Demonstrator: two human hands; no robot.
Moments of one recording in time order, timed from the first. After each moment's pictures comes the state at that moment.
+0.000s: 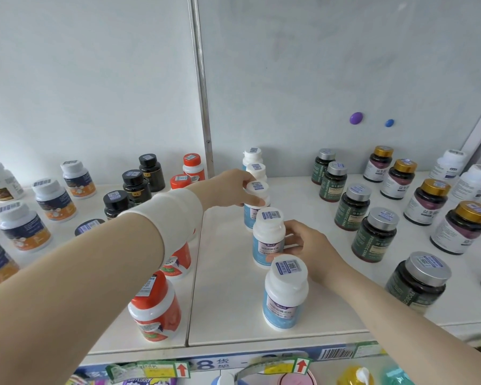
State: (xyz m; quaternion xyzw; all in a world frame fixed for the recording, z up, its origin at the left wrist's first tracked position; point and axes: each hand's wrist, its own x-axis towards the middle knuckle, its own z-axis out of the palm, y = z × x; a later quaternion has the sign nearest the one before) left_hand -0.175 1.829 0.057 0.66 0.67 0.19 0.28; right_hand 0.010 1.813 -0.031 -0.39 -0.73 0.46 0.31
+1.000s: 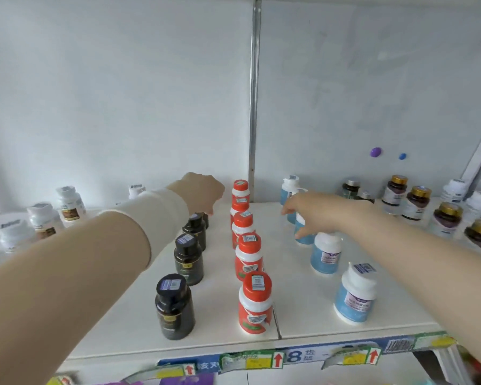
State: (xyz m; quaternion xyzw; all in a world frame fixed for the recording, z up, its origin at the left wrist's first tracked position) left_hand -0.321 1.739 0.113 0.69 0.70 -0.14 -0.11; right_hand -0.097 1.786 0.096 -0.43 -0.90 -0.01 -0.07
